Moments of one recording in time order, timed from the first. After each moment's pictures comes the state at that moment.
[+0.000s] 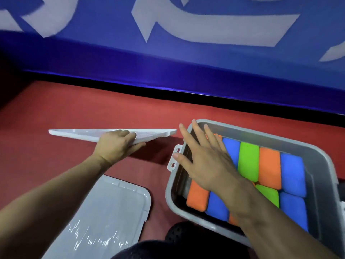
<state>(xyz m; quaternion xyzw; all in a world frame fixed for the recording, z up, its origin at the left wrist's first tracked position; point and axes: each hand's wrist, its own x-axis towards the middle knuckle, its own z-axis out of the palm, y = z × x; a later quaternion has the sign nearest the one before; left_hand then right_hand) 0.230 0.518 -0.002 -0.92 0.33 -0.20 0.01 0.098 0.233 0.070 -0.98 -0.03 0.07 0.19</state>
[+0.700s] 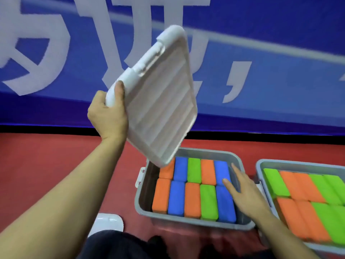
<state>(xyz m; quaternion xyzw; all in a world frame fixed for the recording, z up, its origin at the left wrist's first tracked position) 0.105 0.346 0.267 -0.70 0.01 -0.34 -0.63 -0.122 0.053 0.081 -0.92 0.23 -0.04 0.30</state>
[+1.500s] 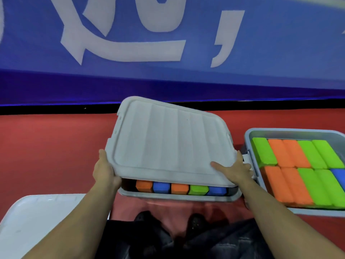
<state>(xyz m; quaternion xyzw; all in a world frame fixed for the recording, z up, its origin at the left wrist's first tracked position) 0.069 0.351 0.026 -0.50 -0.33 0.08 -0.80 -0.108 -0.002 -0.004 -0.77 0.50 0.09 0.38</state>
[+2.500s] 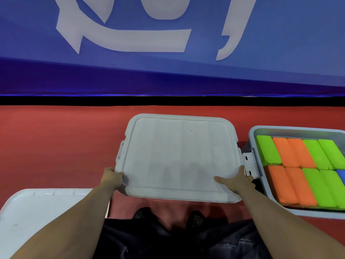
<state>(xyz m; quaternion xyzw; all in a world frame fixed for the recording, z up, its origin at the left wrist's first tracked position) 0.080 0.375 -0.047 -0.85 -0.23 0.25 -0.40 -0.117 -0.003 -0.051 -0.76 0.54 0.21 0.29</state>
